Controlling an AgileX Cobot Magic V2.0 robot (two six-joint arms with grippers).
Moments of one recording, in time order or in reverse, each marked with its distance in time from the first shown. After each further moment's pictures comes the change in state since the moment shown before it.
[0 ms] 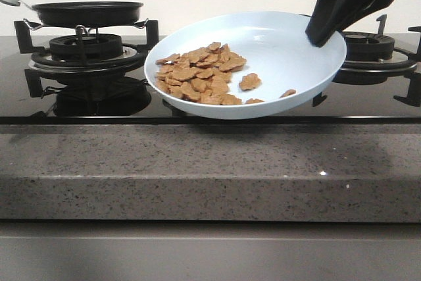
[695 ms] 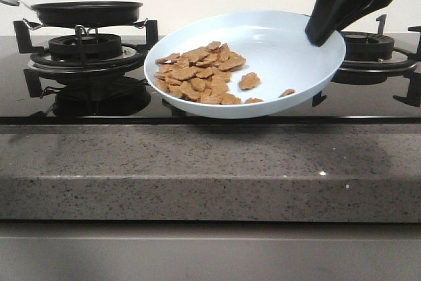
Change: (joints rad) left arm -0.061 -0.086 0.058 0.097 0.036 -0.085; right arm 0.000 0.000 0.000 0.000 -0.010 0.000
